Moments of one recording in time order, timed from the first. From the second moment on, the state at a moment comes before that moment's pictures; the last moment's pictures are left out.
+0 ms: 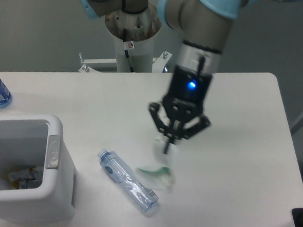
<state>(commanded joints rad) 2.42 -1.69 -1.50 -0.82 0.97 0.22</state>
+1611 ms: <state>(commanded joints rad) 2.04 -1.77 -1.47 -0.82 1.03 0.17</state>
